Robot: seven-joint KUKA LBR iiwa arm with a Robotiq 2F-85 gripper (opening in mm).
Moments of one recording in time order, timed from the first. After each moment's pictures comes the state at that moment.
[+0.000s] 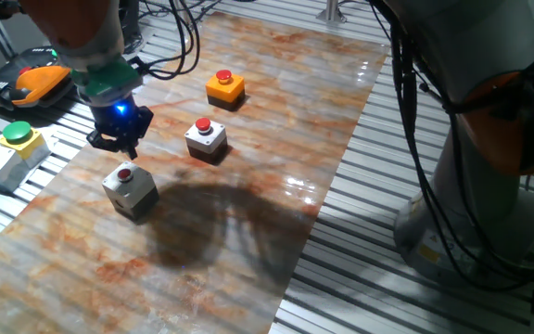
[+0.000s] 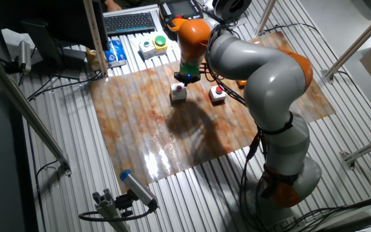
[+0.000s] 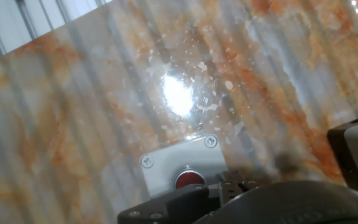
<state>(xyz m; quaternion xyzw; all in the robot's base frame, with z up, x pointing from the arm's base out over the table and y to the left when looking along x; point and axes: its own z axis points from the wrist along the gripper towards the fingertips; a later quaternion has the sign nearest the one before) 0.614 0.171 0.138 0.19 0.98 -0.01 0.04</state>
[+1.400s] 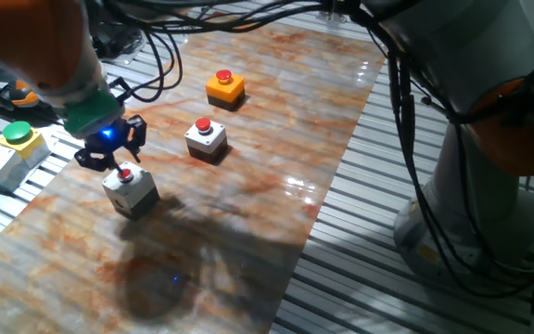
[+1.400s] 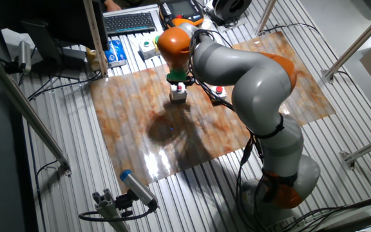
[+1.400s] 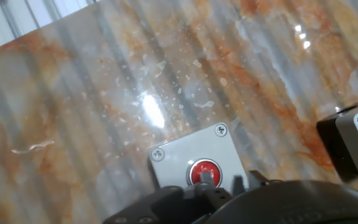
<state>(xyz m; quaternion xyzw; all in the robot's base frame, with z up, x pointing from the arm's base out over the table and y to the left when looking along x) 0.611 0.189 0.132 0.21 0.97 -0.09 0.06</state>
